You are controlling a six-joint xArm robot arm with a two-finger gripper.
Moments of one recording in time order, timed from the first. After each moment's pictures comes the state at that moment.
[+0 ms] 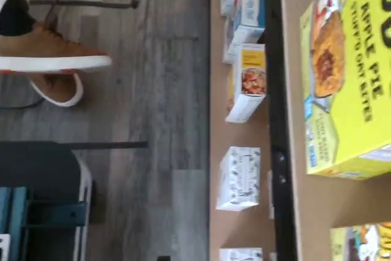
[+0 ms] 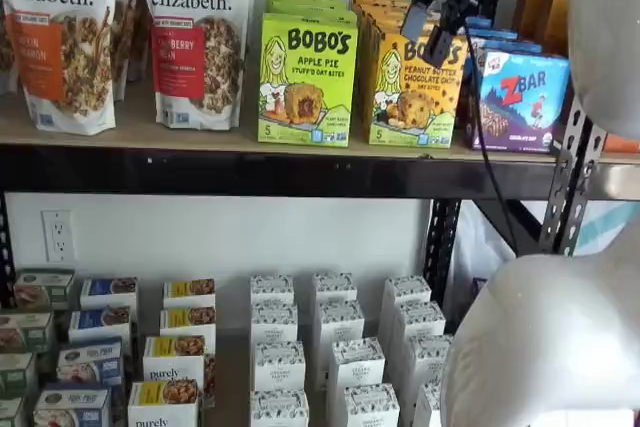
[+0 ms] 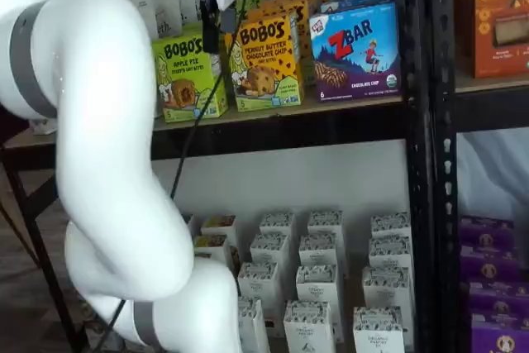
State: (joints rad) arm -0.13 -0.39 -1.42 0.35 1.75 -1.60
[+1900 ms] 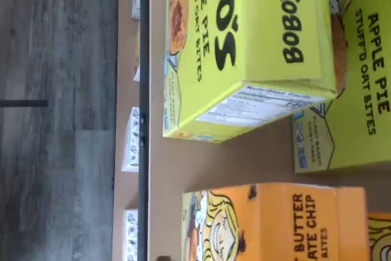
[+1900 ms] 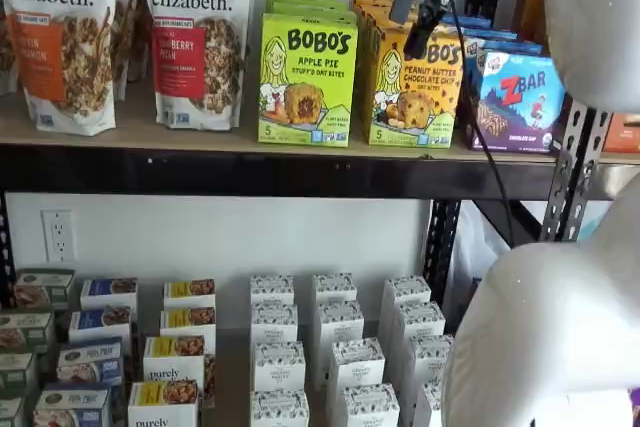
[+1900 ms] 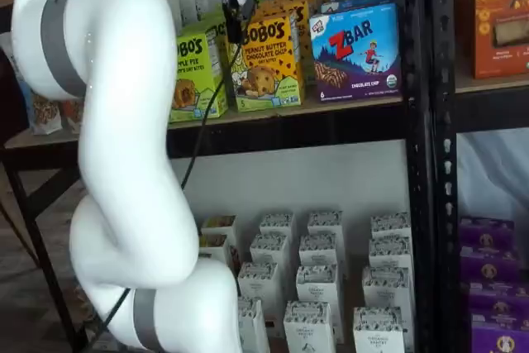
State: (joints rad) arm -0.05 -0.26 -1.47 0.22 1.48 -1.58
